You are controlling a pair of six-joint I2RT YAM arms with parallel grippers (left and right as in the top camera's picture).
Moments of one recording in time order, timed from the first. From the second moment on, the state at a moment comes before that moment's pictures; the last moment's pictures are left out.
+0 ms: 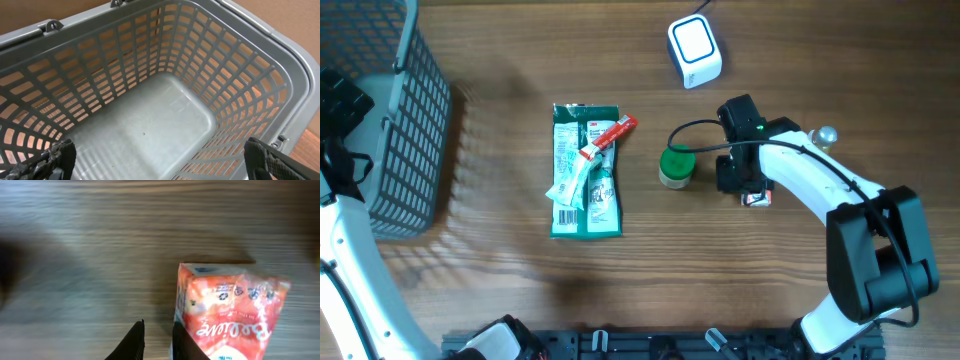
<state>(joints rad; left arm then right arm) 0.54 1.34 1.47 -0.73 -0.16 -0.24 0.33 1.80 1.10 -0.80 0.11 0.33</state>
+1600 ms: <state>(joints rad) 0.54 1.34 1.47 -0.73 -0.16 -0.24 0.57 1.93 1.41 -0.82 0.00 -0.04</state>
